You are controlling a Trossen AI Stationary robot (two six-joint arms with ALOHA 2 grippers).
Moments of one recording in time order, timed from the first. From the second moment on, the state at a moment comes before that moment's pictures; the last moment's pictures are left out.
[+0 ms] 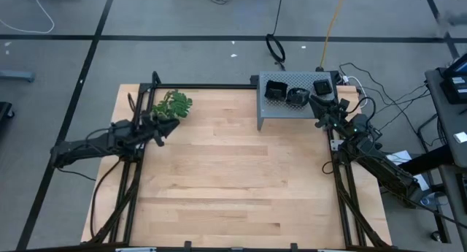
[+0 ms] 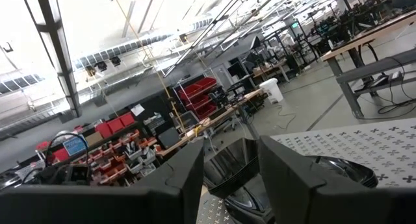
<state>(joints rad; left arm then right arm) 0.17 0.06 0.09 0.02 -0.23 -0.58 -0.84 0.11 0.01 0.36 -0.13 0.56</state>
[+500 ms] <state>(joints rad) 0.17 0.10 0.02 0.05 -0.25 -0.46 -0.84 0.11 0.01 0.36 -0.13 0.56</state>
